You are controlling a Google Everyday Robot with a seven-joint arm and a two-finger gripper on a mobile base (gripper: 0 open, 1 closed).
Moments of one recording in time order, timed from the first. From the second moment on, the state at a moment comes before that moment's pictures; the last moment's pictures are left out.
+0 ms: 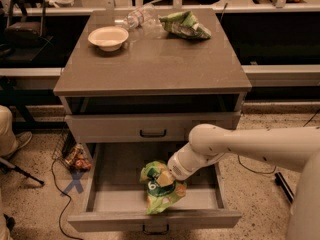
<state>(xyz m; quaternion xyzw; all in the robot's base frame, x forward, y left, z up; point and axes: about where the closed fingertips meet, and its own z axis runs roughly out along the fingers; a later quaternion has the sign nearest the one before) 0.489 -0.020 0.526 -0.41 0.87 0.25 0.12</state>
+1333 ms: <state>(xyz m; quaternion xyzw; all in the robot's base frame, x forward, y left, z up) 0.490 -0.027 0.486 -0.36 0.89 0.25 0.12</state>
